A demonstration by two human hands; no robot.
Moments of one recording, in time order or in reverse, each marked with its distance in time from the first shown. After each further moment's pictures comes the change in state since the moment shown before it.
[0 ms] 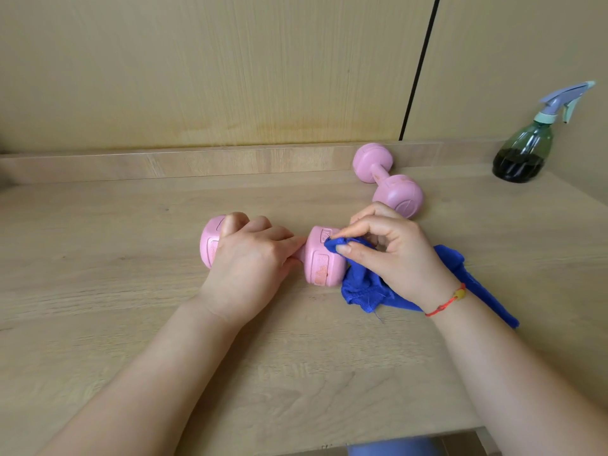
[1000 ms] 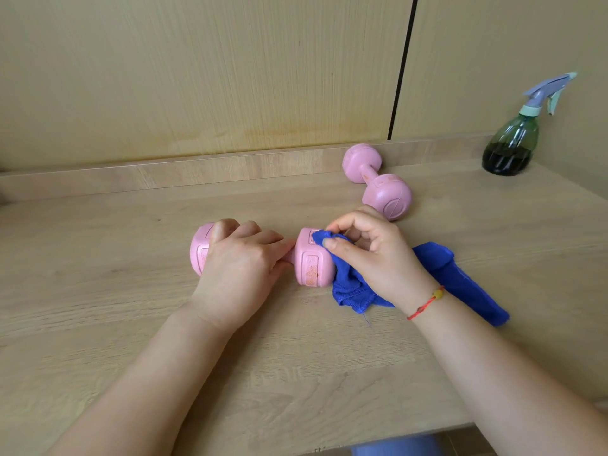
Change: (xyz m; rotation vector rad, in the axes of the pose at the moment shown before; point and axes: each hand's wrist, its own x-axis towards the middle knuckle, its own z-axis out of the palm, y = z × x) left_hand 0.001 0.000 0.002 0.018 0.004 0.014; right_hand 0.000 0.007 0.011 0.039 0.116 0.083
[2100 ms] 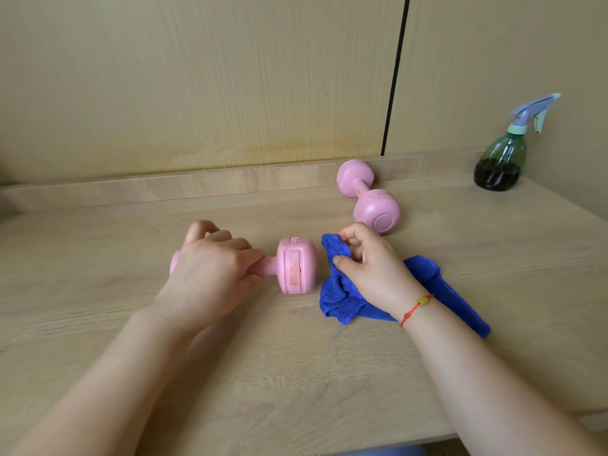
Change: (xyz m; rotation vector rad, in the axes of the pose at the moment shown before) left_hand 0.003 -0.020 -0.018 0.150 -0.116 0.038; right_hand 0.002 0.009 -0.017 -0.237 -0.022 0.238
